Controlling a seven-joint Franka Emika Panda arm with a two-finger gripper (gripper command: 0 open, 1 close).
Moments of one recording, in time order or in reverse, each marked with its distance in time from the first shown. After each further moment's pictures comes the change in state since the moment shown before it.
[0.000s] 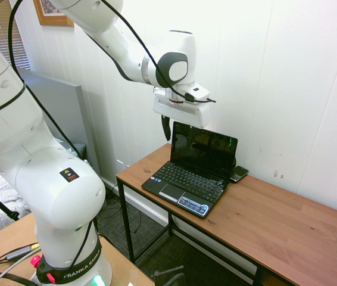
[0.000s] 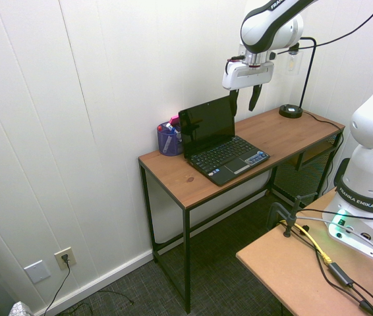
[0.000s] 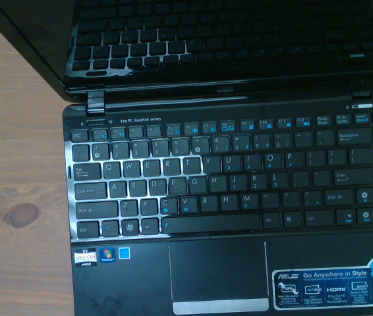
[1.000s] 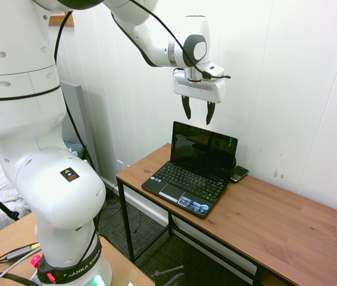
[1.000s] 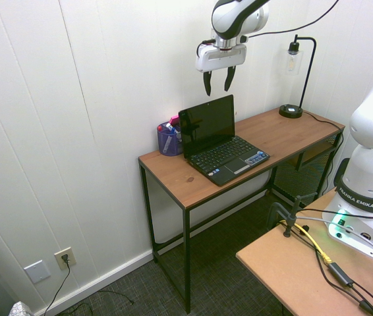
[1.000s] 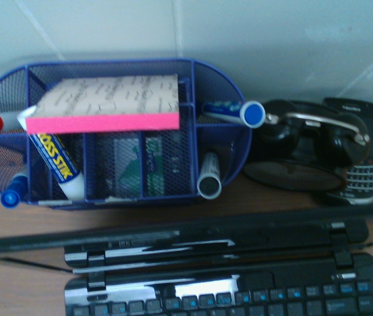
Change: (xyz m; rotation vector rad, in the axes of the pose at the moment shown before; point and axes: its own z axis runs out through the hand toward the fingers) arm 0.078 -0.117 -0.028 0.032 0.103 0.019
